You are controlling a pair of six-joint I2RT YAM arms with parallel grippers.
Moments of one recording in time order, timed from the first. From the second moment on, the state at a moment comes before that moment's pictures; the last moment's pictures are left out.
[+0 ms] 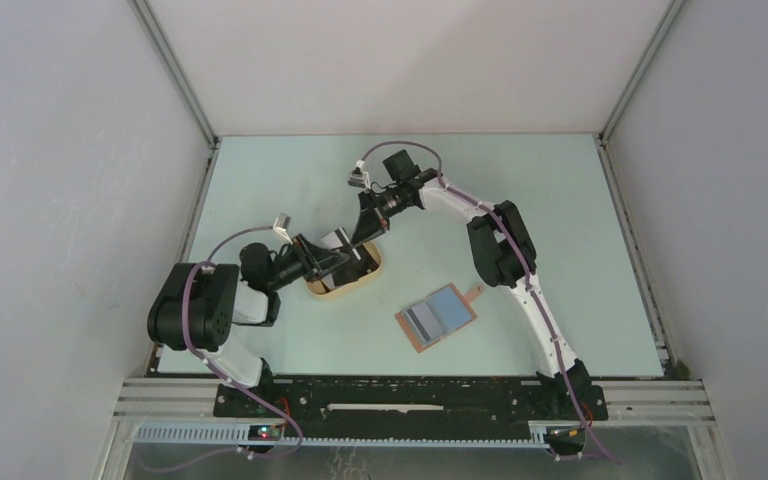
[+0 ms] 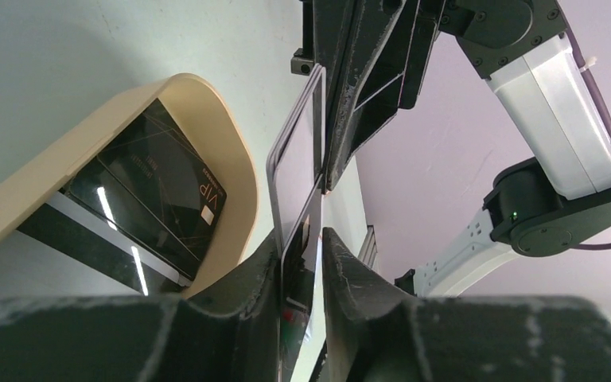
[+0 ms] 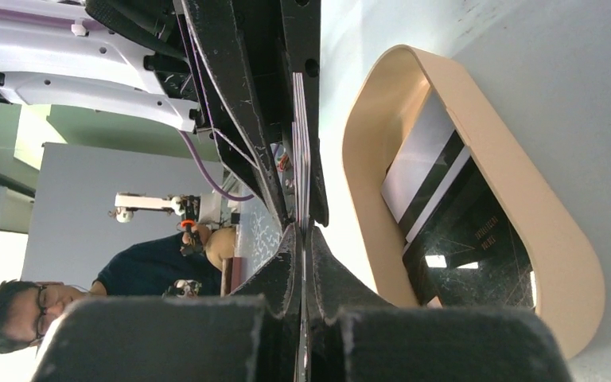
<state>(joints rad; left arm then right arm) -0.05 1.62 0.26 1.18 0.86 -1.09 0.58 2.53 2.11 -0.53 -1.39 0.25</state>
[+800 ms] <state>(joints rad) -0.03 1.62 0.26 1.19 0.84 -1.10 0.53 2.53 2.11 -0.48 -1.36 0.31</state>
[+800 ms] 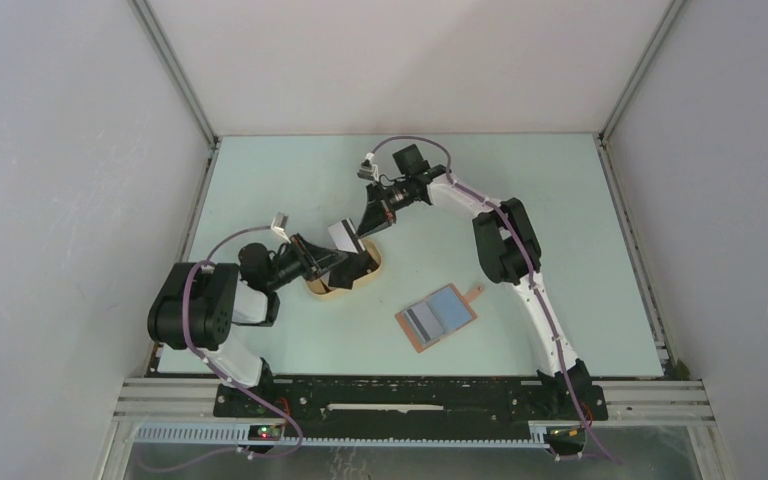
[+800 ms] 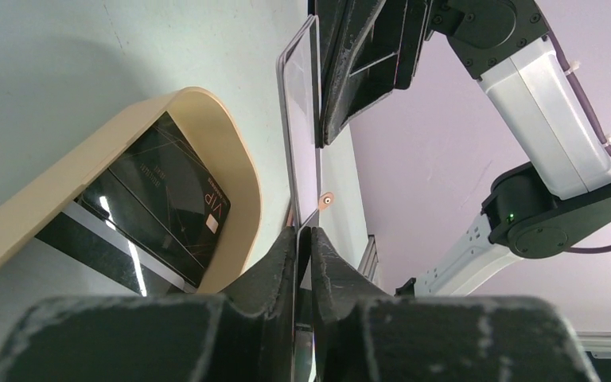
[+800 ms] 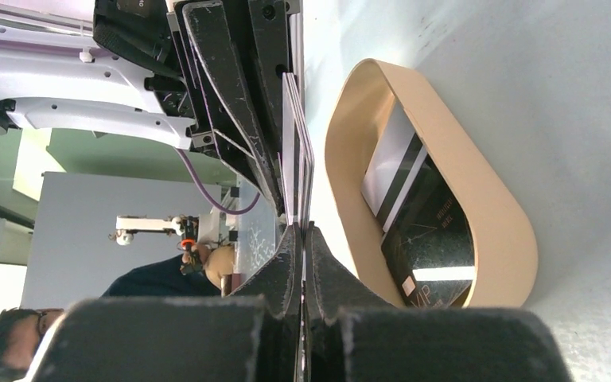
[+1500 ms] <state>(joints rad) -0.03 1.62 0.23 1.25 0.82 -1.11 0.52 2.53 2.11 -0.52 -1.36 0.28</state>
